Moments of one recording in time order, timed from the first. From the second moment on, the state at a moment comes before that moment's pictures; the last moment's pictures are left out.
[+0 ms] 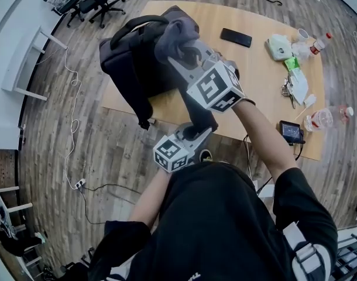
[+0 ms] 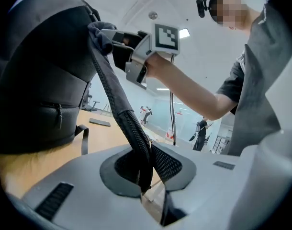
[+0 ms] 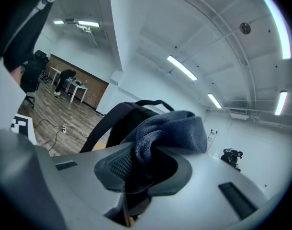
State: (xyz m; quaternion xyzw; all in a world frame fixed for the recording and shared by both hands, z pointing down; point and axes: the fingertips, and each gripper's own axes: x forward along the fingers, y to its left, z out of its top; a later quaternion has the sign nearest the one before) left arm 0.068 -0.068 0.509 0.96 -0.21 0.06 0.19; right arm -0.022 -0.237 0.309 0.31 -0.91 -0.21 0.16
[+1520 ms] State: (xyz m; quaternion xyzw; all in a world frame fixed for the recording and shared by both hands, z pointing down) left arm 0.057 -0.042 0.497 0.96 -0.13 0.02 0.23; right arm 0.036 -0.067 0.498 0.18 -0.94 -0.12 0.27
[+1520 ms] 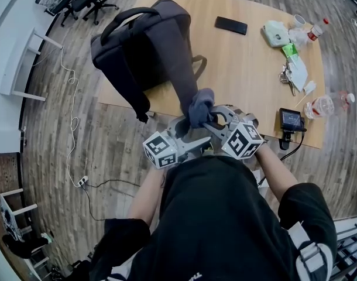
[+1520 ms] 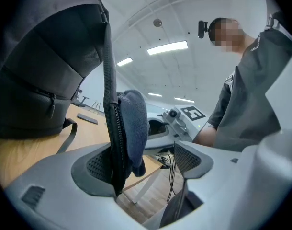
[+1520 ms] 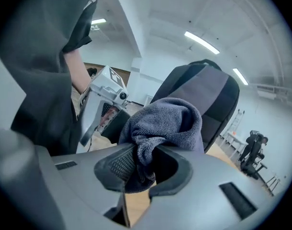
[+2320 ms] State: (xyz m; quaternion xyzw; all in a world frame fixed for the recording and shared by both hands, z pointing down) left arm 0.063 -0.025 0.489 0.96 -0.10 -0.01 0.24; right arm -0.023 -0.253 0.308 0.32 -0.89 -0.23 0.21
